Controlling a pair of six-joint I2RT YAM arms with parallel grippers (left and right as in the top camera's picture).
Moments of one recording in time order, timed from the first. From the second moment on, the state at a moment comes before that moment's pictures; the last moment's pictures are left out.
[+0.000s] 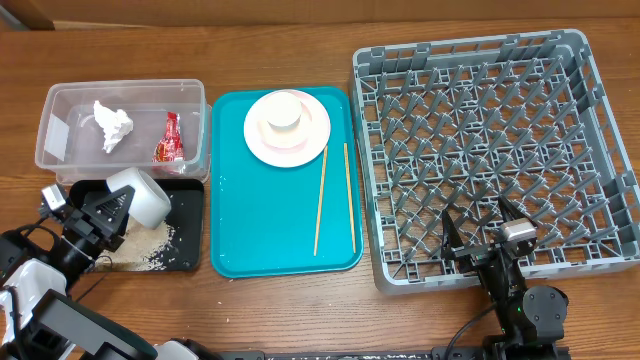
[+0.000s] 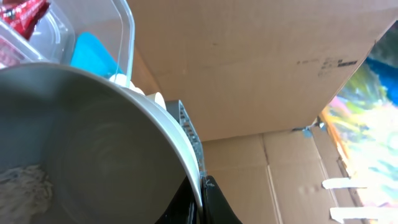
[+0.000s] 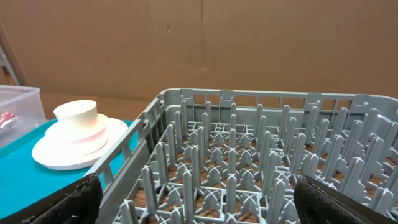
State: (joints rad) left arm 0.97 1.55 0.79 -0.61 1.55 -0.02; right arm 0.07 0.01 0.02 -0.02 -0.17 0.02
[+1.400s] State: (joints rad) left arm 0.58 1.55 0.79 -0.58 1.44 -0.24; right arm 0.07 0.01 0.02 -0.02 -0.17 0.02
